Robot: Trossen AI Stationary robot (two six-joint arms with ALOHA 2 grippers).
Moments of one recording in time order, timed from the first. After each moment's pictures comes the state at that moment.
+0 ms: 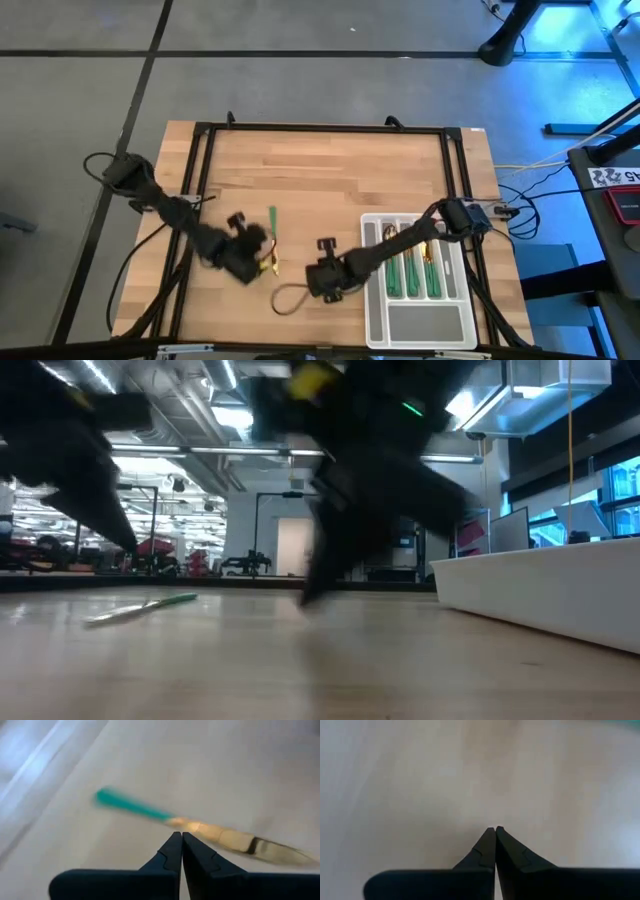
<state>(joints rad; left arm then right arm) -0.66 1.50 0.78 -0.64 -0.72 -1.02 0.40 2.21 1.67 -0.63 0.33 0.14</state>
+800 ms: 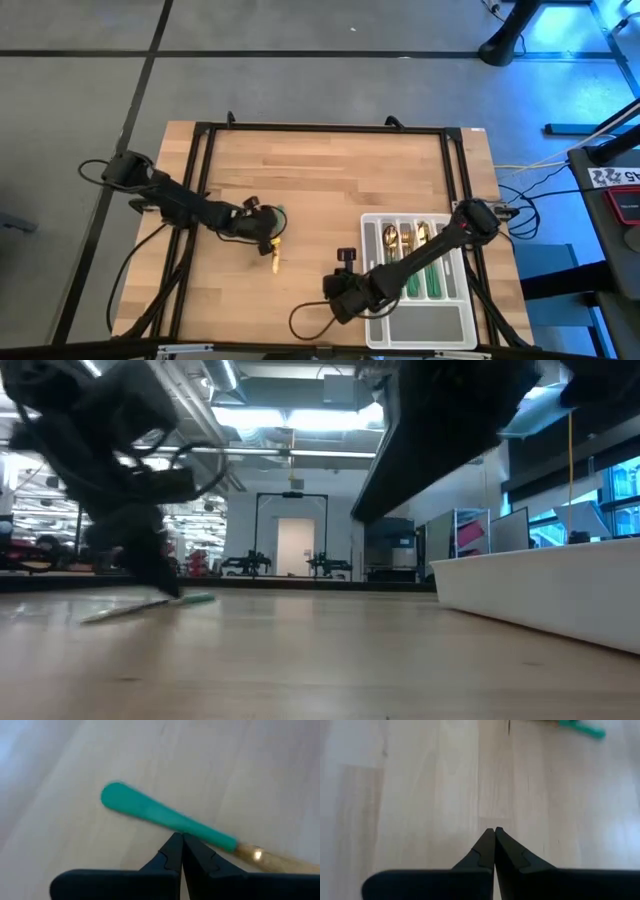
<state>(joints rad) -0.26 1.46 0.49 -0.13 -0.47 -0.56 0.56 2.07 1.56 -0.67 0.51 0.38</state>
